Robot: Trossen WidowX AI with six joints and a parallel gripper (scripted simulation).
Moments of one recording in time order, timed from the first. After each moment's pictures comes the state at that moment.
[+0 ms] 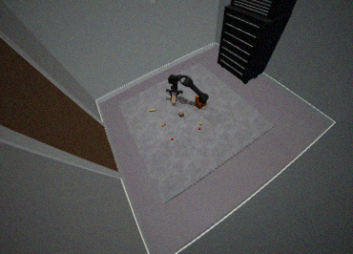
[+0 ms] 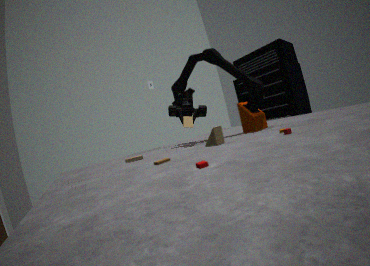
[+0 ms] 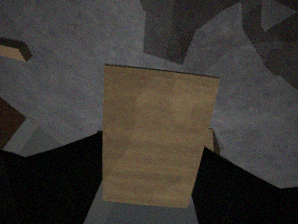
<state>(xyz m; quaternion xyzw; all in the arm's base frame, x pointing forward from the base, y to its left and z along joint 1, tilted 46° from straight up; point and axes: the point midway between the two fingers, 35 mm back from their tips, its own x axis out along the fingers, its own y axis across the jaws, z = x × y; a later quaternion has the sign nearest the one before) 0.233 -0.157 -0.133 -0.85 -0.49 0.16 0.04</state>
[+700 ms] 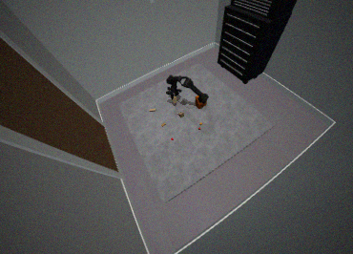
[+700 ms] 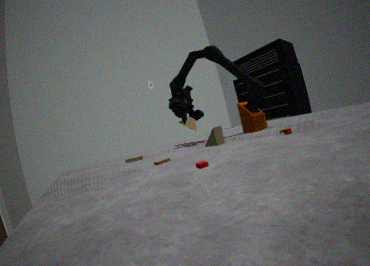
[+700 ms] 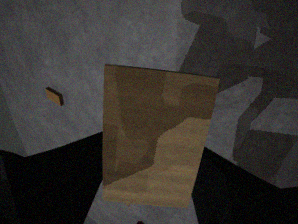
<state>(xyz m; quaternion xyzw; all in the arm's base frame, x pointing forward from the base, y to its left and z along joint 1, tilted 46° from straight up) 0.235 -0.152 -0.130 -0.77 -0.57 0.01 -0.27</state>
